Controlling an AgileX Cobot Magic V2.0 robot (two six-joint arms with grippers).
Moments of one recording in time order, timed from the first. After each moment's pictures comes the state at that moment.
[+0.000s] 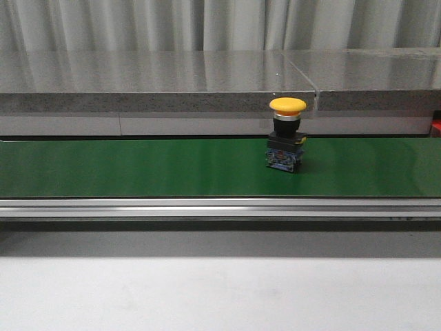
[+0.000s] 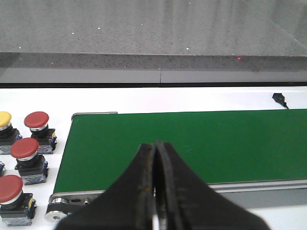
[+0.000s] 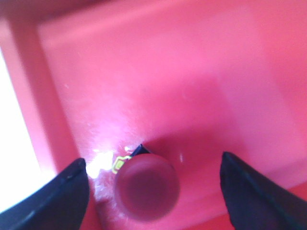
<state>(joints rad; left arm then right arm) -0.15 0.34 -0.46 0.00 0.48 -0.06 -0.44 1.91 -1.52 0.00 0.64 0.03</state>
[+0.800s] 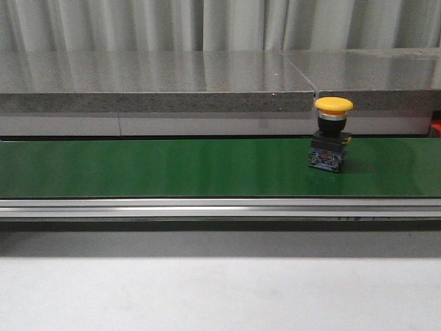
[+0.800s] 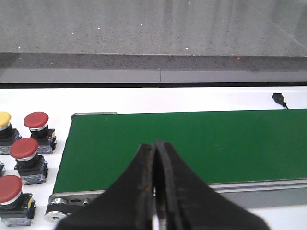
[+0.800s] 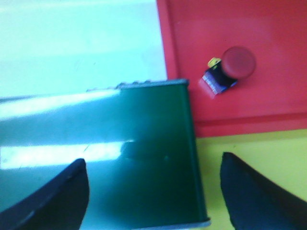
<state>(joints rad) -0.15 0.34 -0.46 0.00 0.48 -0.06 -0.20 1.35 -1.14 0.00 0.82 -0.03</state>
